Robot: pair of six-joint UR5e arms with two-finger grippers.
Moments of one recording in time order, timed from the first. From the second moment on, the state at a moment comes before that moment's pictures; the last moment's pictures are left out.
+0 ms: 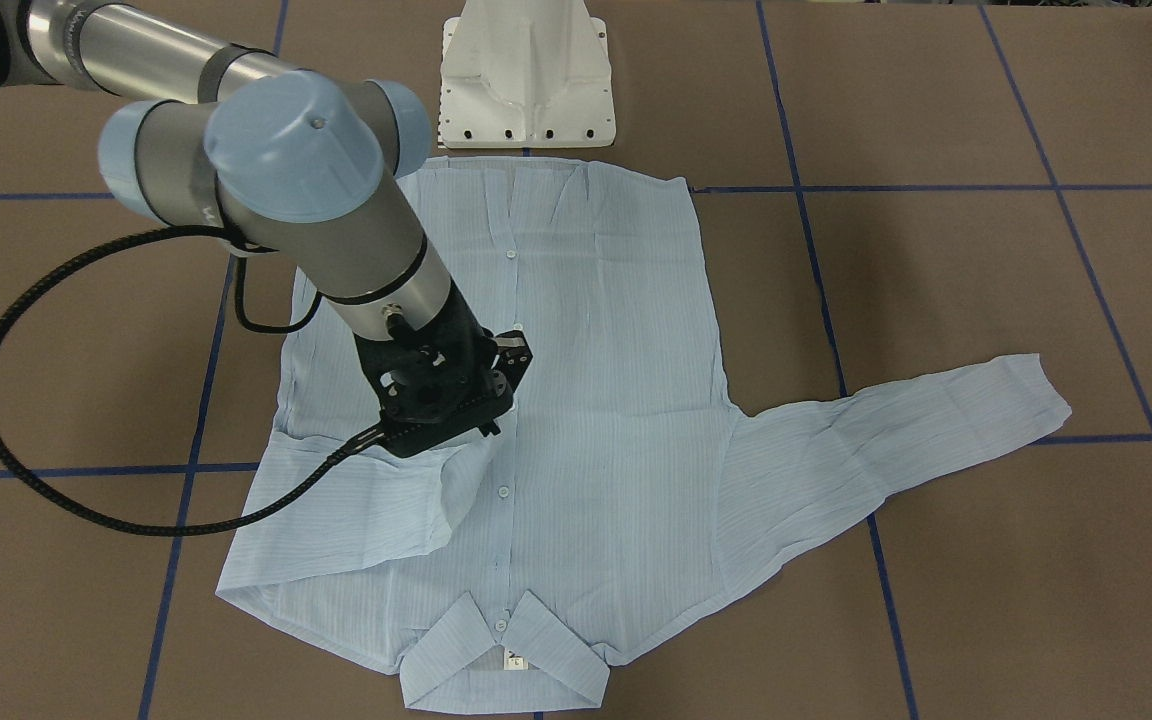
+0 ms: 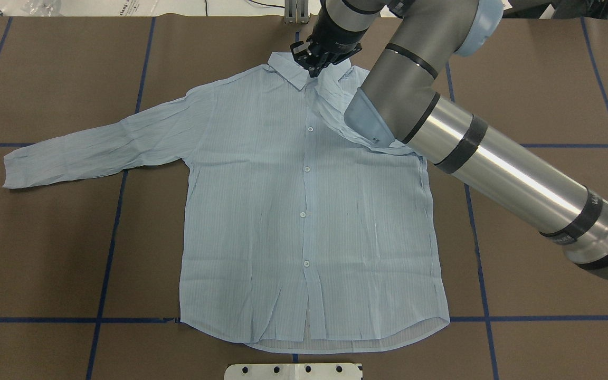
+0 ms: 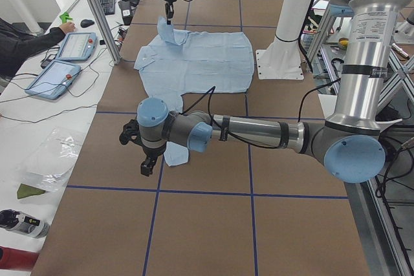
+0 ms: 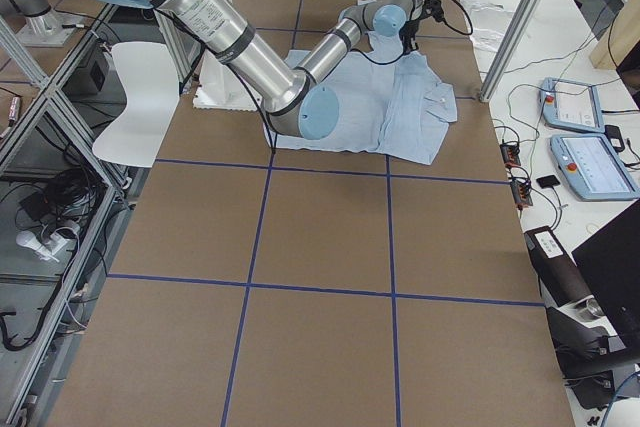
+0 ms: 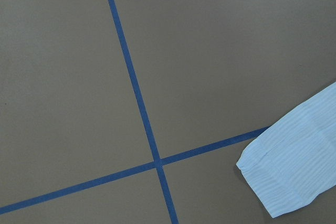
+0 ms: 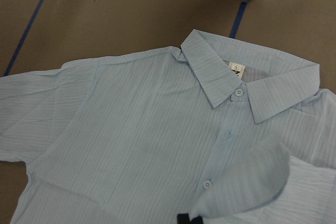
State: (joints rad) left arm -1.51 -1.67 -1.52 -1.83 -2.35 0.03; right arm 0.82 -0.62 1.37 -1.37 2.09 0.77
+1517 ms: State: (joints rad) left arm -1.51 -1.69 -1.48 -1.86 -2.35 0.03; right arm 0.63 -0.39 0.93 -1.09 1.82 0.82
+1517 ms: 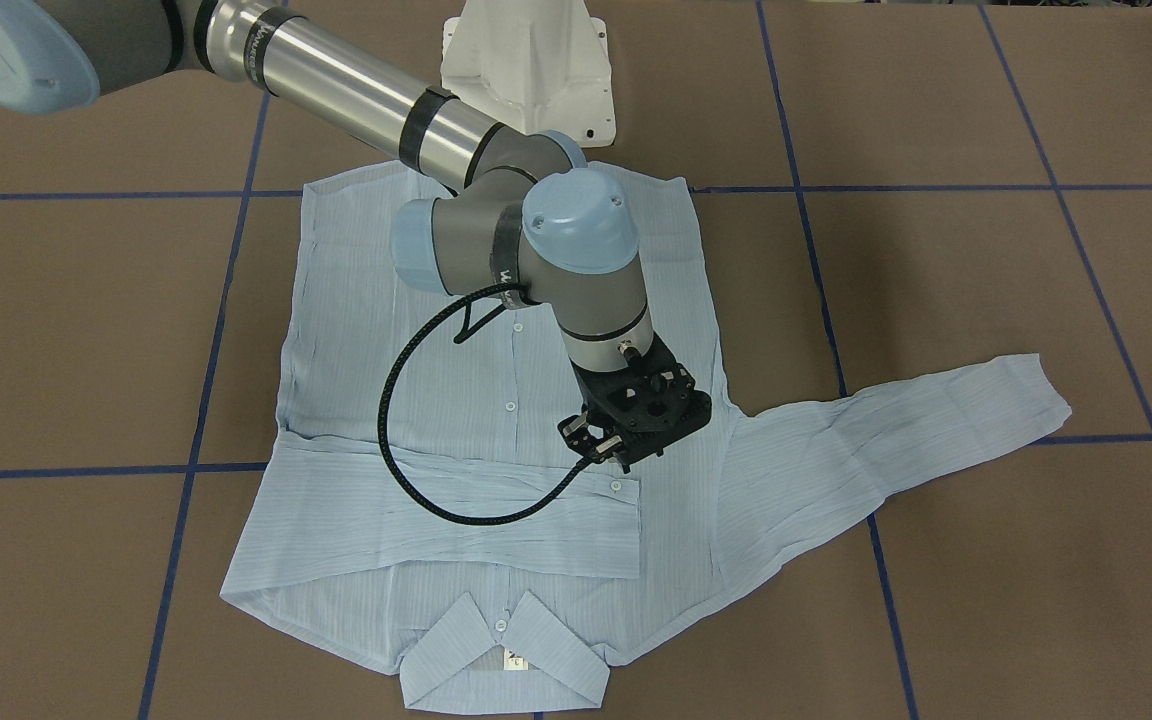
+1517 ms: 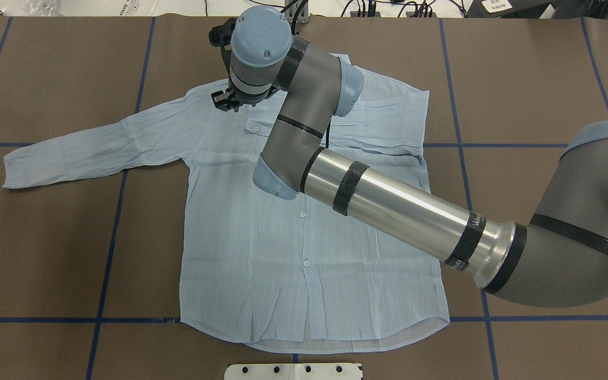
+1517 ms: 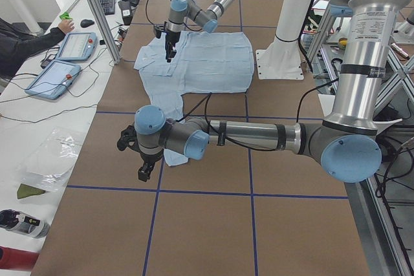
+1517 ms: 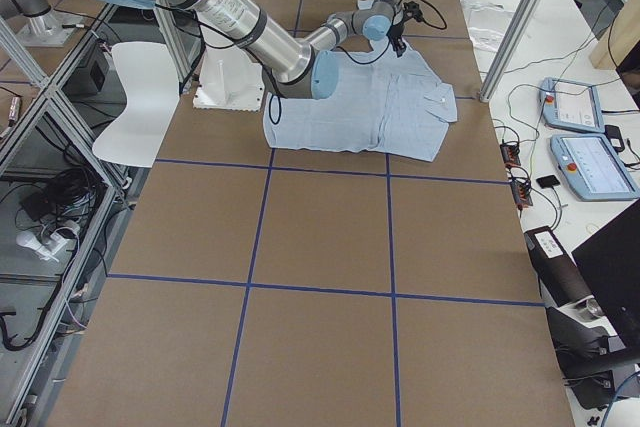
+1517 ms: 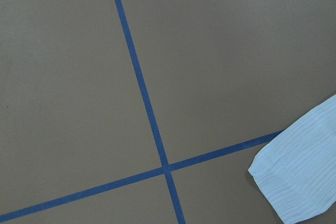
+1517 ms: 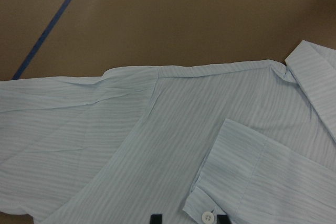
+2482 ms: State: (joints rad) left arm -1.33 -1.62 -1.40 -2.34 -2.29 -0.62; right arm 0.71 -0.56 1.32 -1.50 1.92 0.88
